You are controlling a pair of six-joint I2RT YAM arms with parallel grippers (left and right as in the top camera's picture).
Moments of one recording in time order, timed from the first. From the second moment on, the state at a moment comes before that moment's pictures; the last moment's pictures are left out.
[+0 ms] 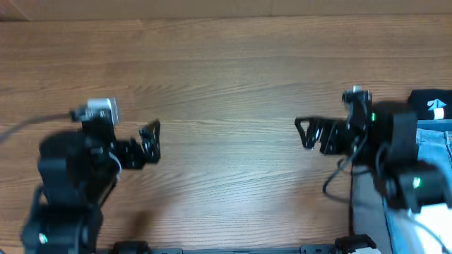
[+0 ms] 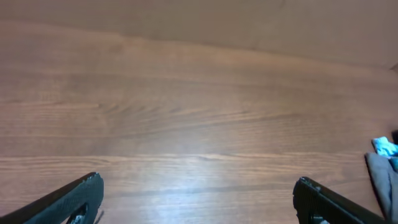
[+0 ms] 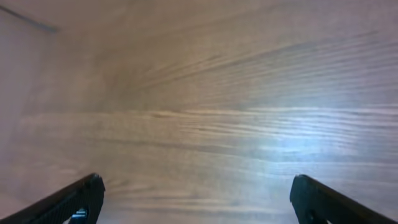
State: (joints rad) left arm -0.01 0.82 1.14 -0.87 0.21 -0.18; right arm 0.14 1.00 1.12 -0.89 -0.34 0.33
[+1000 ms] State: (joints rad) left arm -0.01 1.44 1.46 -1.26 0.41 -0.18; right arm -0.39 1.82 1.35 -0.93 0.03 0.55
